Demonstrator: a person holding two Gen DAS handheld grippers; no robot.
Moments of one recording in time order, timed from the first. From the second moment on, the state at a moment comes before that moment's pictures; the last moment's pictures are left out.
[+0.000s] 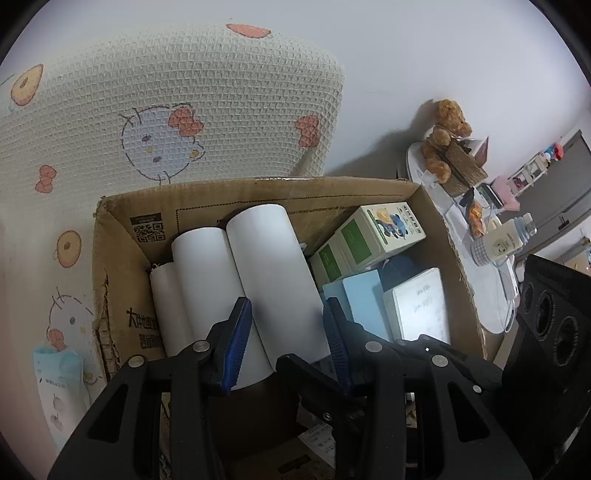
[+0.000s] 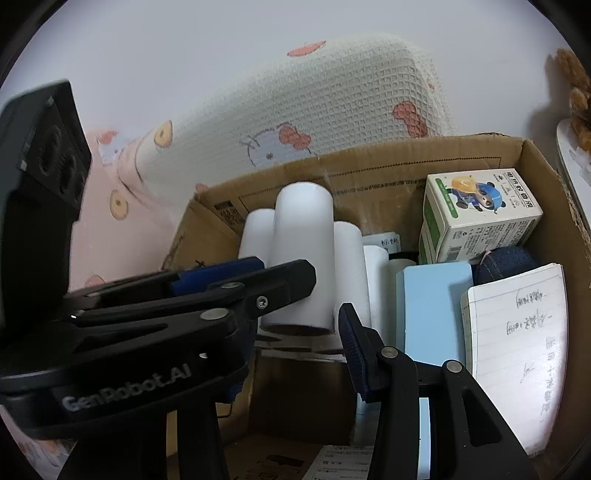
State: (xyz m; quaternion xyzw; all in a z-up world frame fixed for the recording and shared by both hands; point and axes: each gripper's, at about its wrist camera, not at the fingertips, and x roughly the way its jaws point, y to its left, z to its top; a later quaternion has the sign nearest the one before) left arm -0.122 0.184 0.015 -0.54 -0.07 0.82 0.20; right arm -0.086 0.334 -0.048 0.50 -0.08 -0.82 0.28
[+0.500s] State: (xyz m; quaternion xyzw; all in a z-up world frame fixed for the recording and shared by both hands) left arm -0.132 0.155 0.038 -0.50 -0.10 0.84 0.19; right arm -0.087 0.341 -0.029 0.47 -0.09 -0.83 0.29
